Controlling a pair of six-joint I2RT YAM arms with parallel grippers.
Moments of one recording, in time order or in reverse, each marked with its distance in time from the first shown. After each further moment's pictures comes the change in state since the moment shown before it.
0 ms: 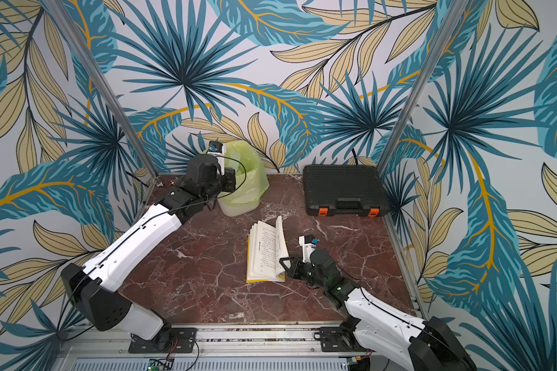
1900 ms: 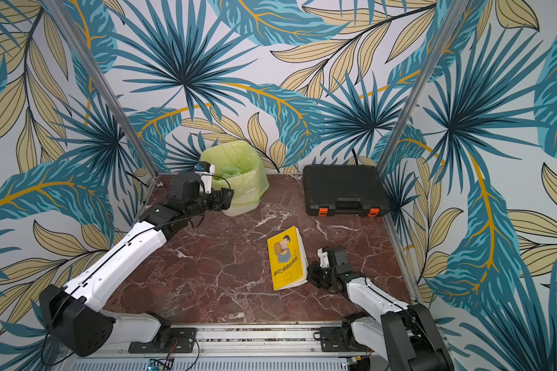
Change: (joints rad) left arm 0.079 -0.257 -0.388 0.074 0.251 -0.057; right arm -0.402 0.154 0.020 -0.383 -0.269 -0.123
